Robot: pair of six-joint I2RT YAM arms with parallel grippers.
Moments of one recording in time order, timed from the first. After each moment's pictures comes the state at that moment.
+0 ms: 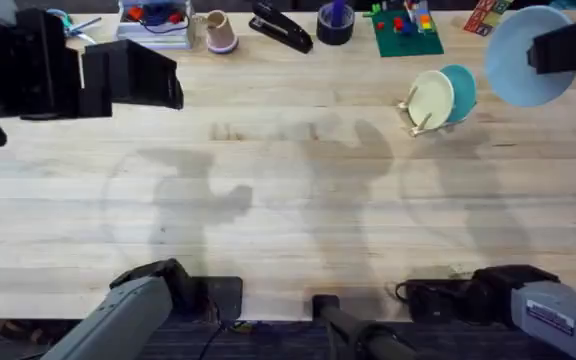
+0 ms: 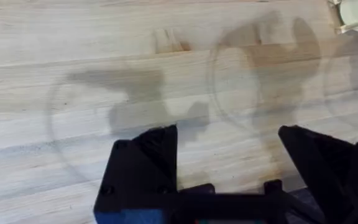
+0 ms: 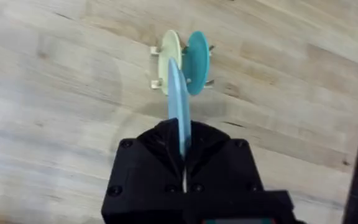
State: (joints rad) left arm 0.30 1.12 1.55 -1.59 0.41 0.25; right arm 0.08 1.14 1.50 -1.28 0.08 -0.29
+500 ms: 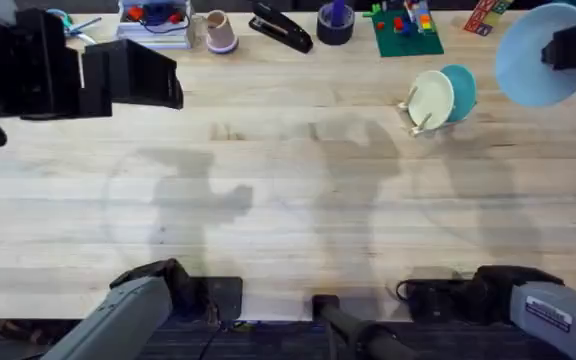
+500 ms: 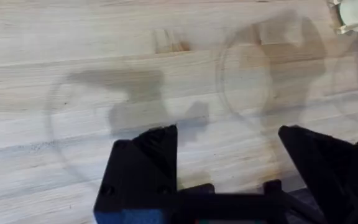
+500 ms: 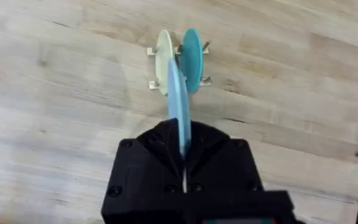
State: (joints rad) left arm 0.30 1.12 1.55 -1.59 0.41 0.24; right arm -0.06 1.14 1.50 -1.28 -0.04 -0.32
